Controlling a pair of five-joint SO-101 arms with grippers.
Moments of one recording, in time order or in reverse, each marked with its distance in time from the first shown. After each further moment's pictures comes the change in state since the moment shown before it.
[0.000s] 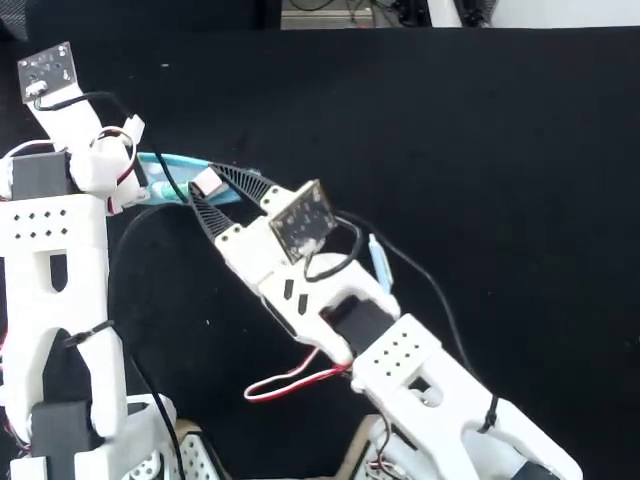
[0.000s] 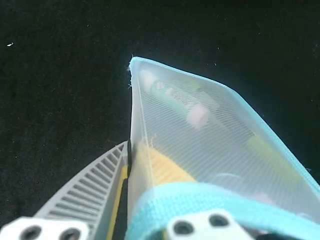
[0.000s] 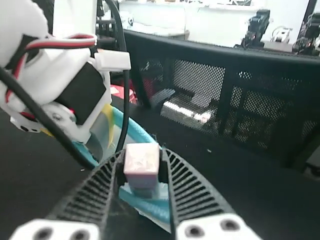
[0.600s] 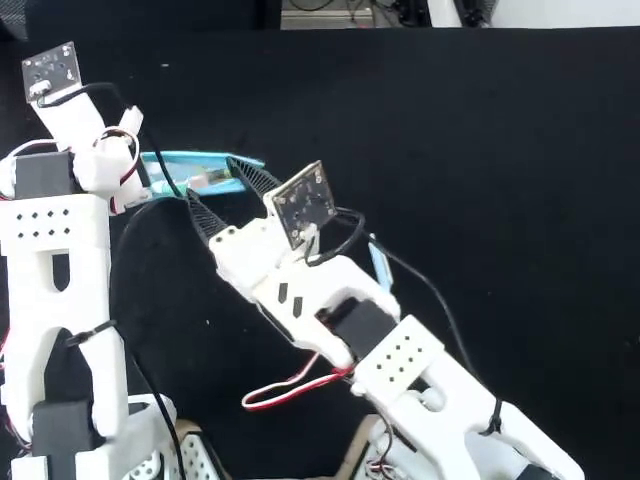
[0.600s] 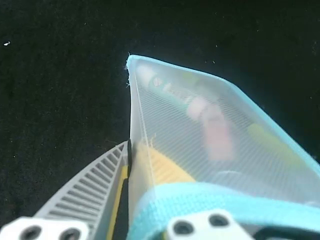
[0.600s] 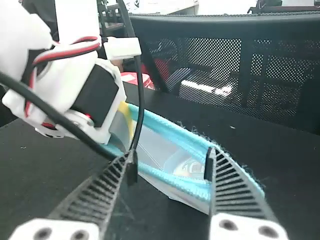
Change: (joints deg) left arm 0.0 0.0 0.0 0.0 0.0; right arm -1.2 -0.8 -3.5 8.7 -9.9
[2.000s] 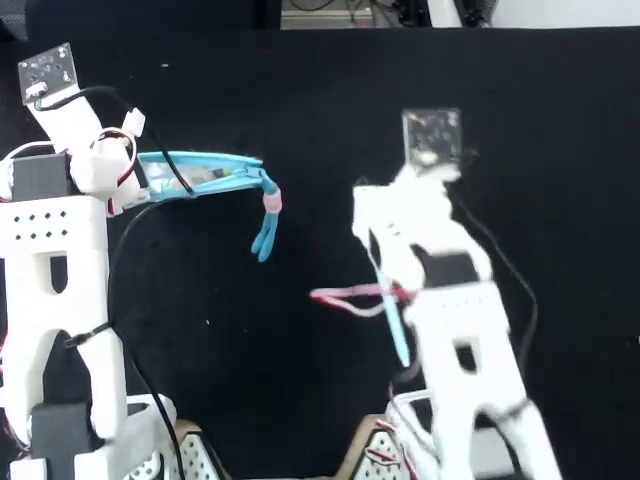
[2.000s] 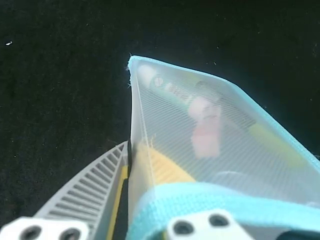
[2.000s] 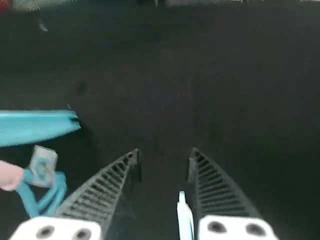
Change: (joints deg) left arm 0.0 0.0 0.8 -0.4 0.1; right arm 34.1 6.6 -9.2 34.3 1.1
